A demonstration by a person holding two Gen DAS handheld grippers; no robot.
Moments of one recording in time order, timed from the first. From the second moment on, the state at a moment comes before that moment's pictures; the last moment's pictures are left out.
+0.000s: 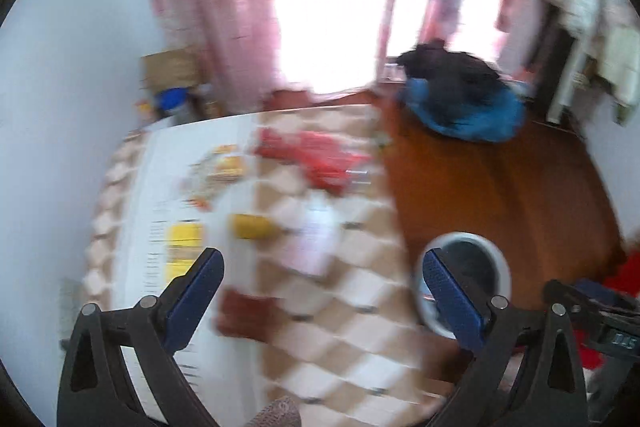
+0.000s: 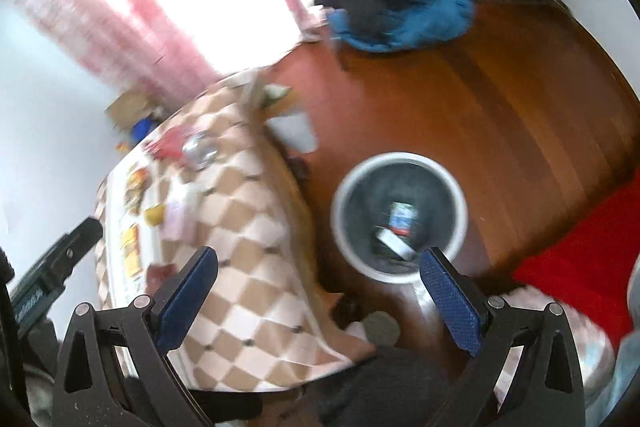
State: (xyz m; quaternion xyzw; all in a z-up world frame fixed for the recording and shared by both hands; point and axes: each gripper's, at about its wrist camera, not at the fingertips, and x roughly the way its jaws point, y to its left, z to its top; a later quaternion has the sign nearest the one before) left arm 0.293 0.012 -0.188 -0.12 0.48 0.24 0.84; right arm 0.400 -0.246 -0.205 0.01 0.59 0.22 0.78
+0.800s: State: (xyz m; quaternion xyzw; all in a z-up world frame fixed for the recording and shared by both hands) left arm 0.304 0.233 -0.358 -0.18 0.57 0.37 0.71; right arm 0.511 0.107 -0.364 -0.36 0.57 0.33 0.66
